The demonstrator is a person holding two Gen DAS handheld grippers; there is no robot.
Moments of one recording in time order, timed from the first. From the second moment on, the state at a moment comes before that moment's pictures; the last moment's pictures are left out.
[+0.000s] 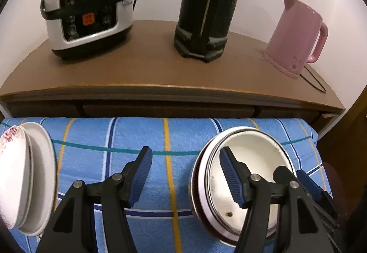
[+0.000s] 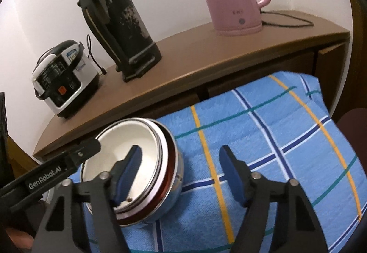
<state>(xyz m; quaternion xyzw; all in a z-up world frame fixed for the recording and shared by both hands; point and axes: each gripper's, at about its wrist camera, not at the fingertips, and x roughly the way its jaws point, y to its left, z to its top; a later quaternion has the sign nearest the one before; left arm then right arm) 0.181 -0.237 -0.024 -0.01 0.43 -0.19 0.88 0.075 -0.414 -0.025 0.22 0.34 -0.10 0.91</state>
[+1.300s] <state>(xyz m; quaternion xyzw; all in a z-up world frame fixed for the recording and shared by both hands) 0.198 -0.244 -0.051 -0.09 0.46 -0.24 0.85 0.093 -0.398 -0.041 0.23 0.35 -0.08 0.90</state>
